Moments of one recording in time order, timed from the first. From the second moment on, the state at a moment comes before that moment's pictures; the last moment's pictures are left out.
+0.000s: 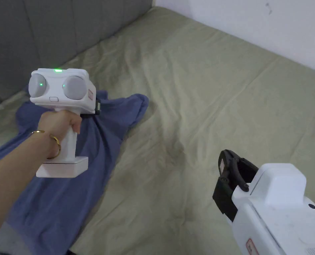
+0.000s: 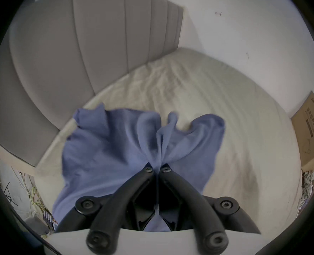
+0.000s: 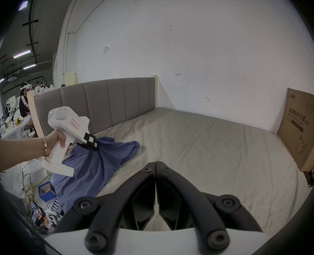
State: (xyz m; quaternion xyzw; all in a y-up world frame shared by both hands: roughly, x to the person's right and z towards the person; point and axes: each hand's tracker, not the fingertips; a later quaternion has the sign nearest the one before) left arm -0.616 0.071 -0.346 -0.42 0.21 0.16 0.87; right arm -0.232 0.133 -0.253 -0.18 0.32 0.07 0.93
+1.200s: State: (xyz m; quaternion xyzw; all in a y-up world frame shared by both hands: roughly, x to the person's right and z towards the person) left arm -0.351 0.536 -0.230 -0.03 0.02 0.09 1.00; right arm -0.026 0.232 -0.099 -0.02 0.14 0.03 0.99
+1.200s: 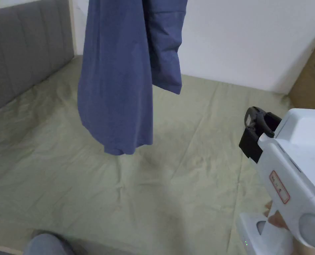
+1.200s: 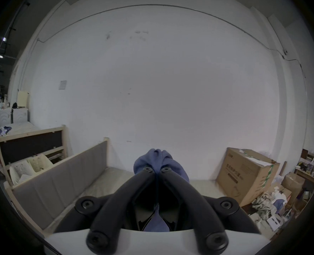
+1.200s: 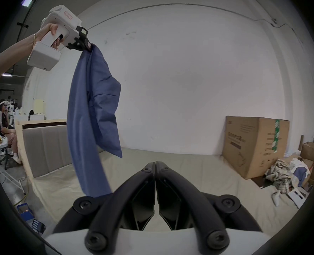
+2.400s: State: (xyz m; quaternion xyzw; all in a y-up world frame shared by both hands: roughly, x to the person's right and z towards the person) left arm -0.230 0.088 -0.289 -0.43 -0.10 0.12 0.89; right arm 0.024 0.174 -0.129 -0.11 0.04 0.02 0.99
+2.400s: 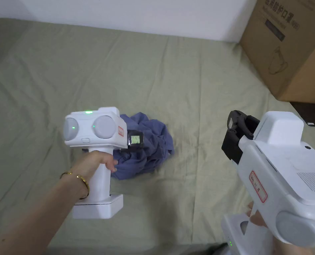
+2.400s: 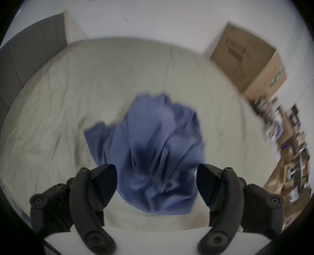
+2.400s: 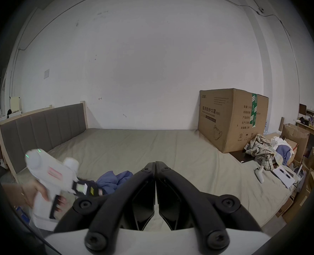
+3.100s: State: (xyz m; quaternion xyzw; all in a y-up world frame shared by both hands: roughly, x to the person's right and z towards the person) left arm -0.327 0.162 -0.162 -0.12 0.06 0.02 0.99; right arm -0.034 0.178 -0.146 -0.08 0.08 0.03 0.99
